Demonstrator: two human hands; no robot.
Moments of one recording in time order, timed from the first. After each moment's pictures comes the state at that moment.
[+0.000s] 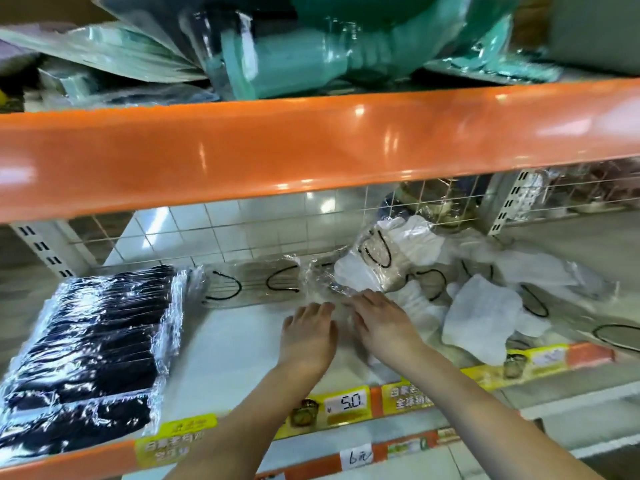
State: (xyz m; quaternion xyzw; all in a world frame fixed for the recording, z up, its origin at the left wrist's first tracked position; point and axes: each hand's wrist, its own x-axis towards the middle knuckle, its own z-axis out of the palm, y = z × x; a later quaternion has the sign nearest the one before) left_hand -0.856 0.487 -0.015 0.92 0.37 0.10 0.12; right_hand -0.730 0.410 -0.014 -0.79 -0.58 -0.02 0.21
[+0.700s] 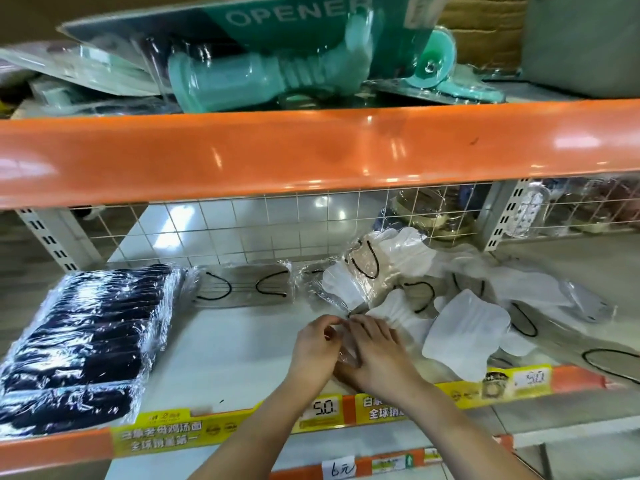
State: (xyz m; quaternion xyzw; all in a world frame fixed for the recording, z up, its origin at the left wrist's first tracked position) left_hand -0.824 0.451 -0.015 0.78 0.41 0.23 0.41; right_hand -0.722 0.368 -0.036 -0.79 -0.59 -0.01 0.17
